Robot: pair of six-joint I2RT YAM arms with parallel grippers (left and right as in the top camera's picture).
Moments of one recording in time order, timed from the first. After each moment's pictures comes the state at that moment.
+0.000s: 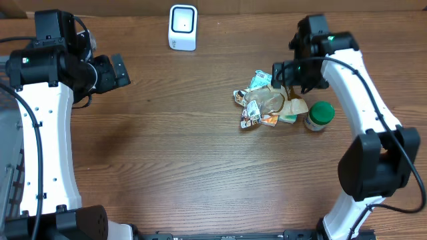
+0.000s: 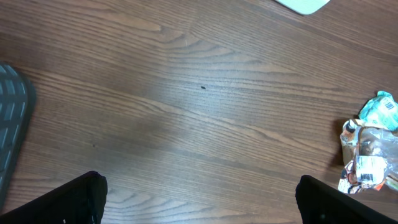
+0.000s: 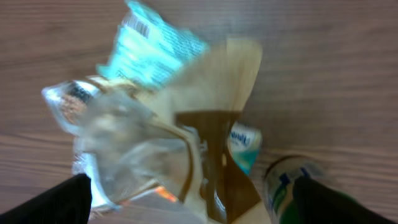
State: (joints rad) left arm 0.12 1.64 1.82 -1.34 0.12 -0.24; right arm 0.13 1.94 1.78 -1.16 -0.06 0.12
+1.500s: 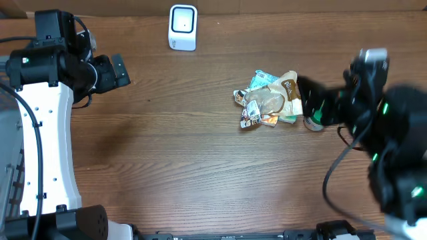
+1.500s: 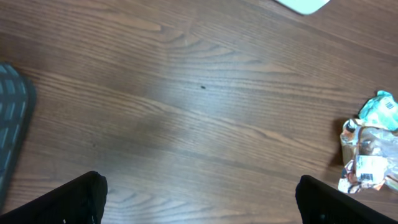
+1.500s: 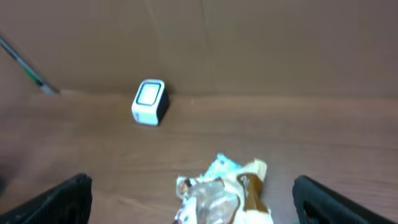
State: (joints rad) left arm 0.12 1.64 1.82 -1.34 0.12 -0.24; right arm 0.13 0.87 1.12 -0.62 -0.16 0.14
